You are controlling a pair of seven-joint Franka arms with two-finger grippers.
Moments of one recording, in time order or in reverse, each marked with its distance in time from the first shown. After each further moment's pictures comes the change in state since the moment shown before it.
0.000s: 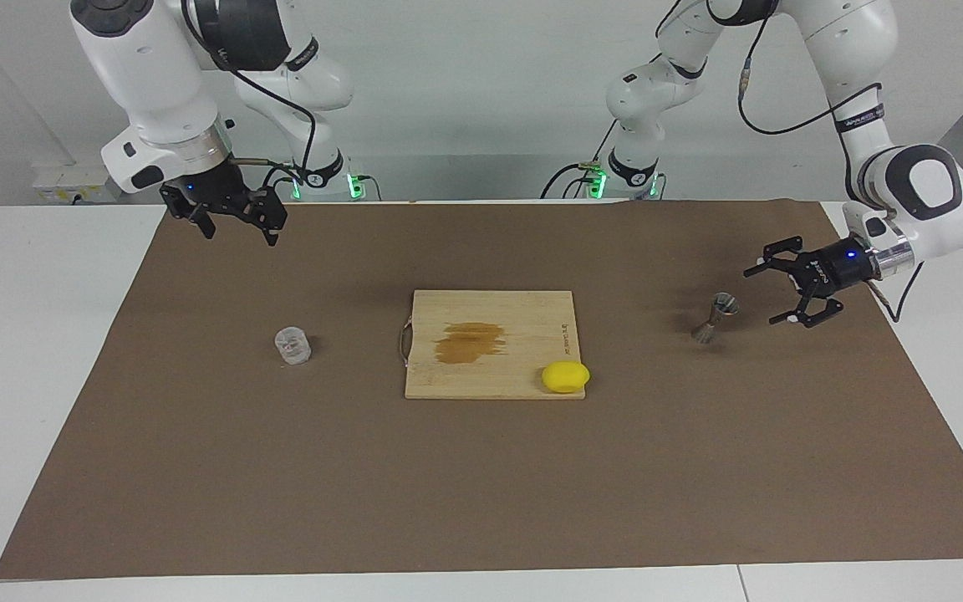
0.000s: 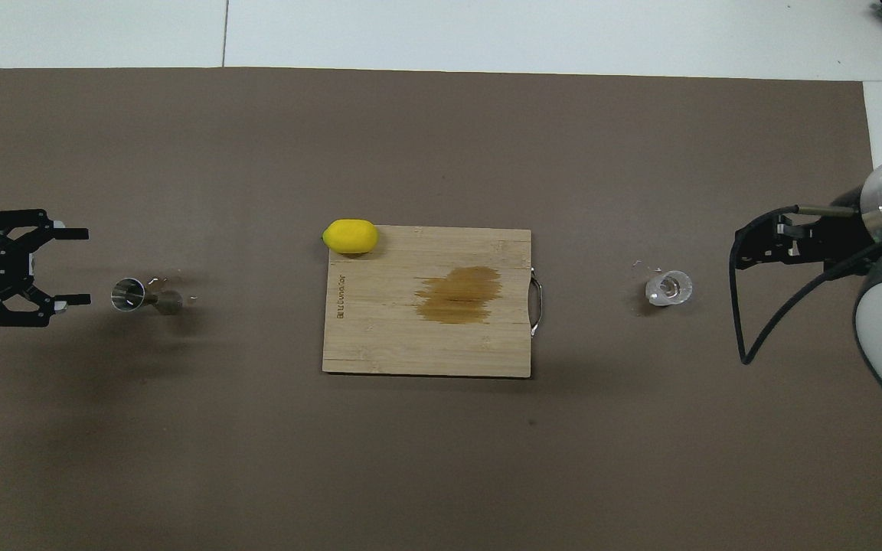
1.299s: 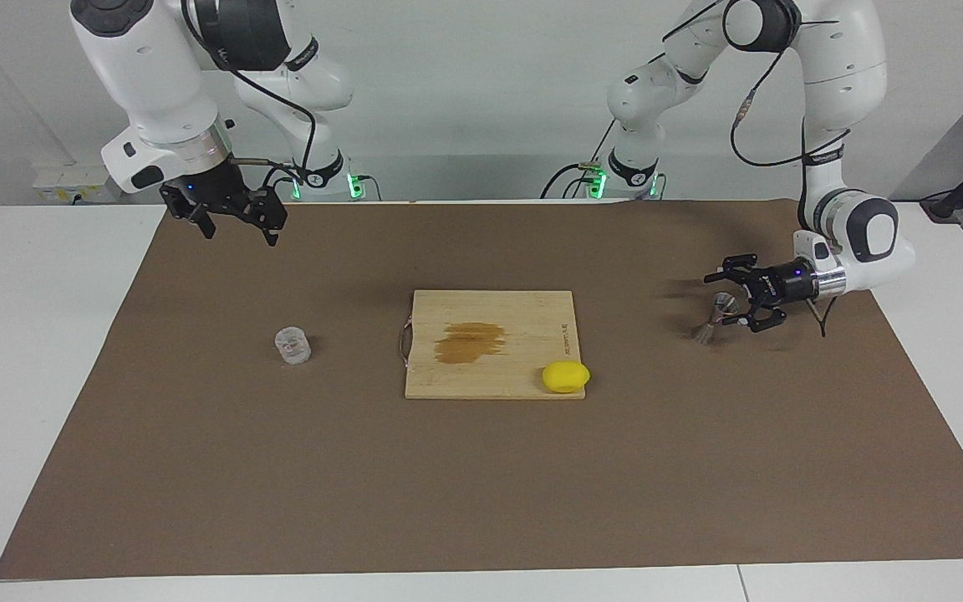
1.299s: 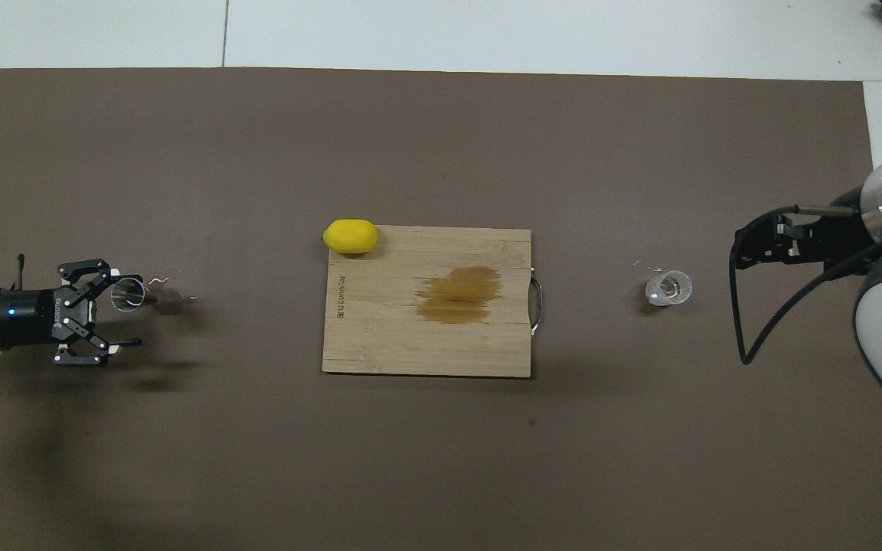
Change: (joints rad) left arm 0.048 0.122 0.000 -0.151 -0.114 -0.107 0.310; right arm 0.000 0.000 0.000 0.000 0.000 0.000 0.000
